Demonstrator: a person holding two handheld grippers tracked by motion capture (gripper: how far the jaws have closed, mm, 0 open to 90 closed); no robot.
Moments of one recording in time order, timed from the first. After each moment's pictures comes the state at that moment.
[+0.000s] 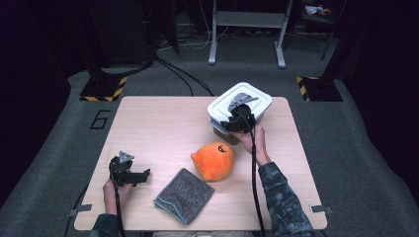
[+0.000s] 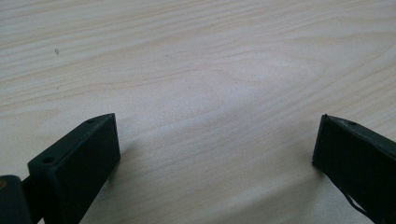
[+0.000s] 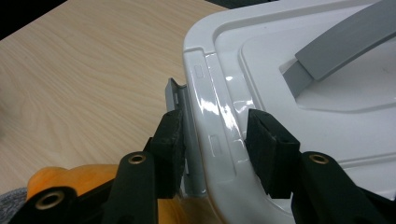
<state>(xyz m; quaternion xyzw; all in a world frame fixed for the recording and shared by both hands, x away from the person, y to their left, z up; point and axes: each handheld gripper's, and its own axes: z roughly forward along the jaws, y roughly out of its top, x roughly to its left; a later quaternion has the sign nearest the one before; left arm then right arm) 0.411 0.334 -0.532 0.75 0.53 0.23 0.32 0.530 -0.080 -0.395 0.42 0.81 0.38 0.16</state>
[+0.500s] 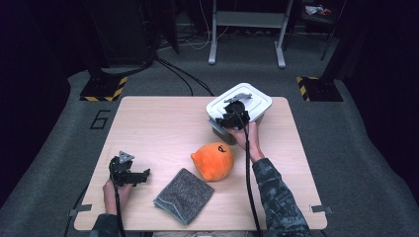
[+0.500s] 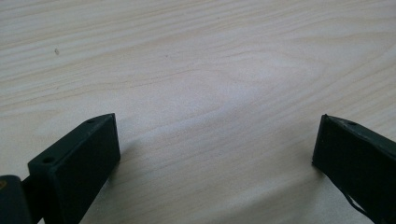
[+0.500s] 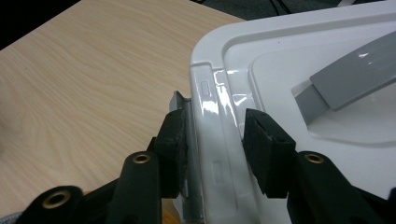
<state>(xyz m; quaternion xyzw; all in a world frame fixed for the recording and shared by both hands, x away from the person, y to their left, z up) 0.411 0.334 -0.532 0.75 0.52 0.23 0.32 0.545 -0.062 -0.395 0.42 0.81 0.39 0.16</state>
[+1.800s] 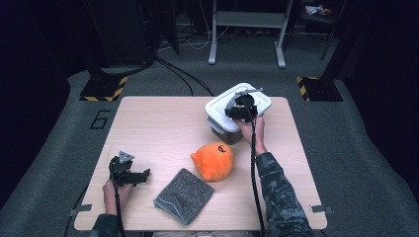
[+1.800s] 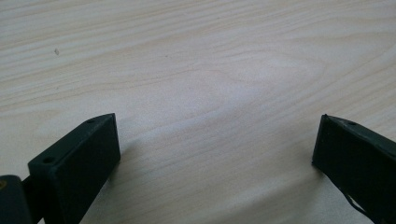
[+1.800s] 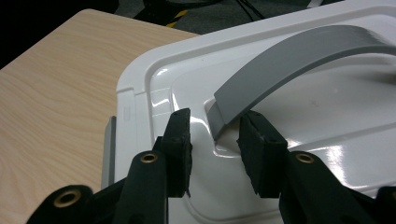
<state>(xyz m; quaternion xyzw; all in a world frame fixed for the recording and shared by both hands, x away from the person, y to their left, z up) 0.411 0.334 -0.532 0.75 0.52 0.23 0.32 0.571 -0.090 -0.396 0.48 0.76 0.40 0.17</state>
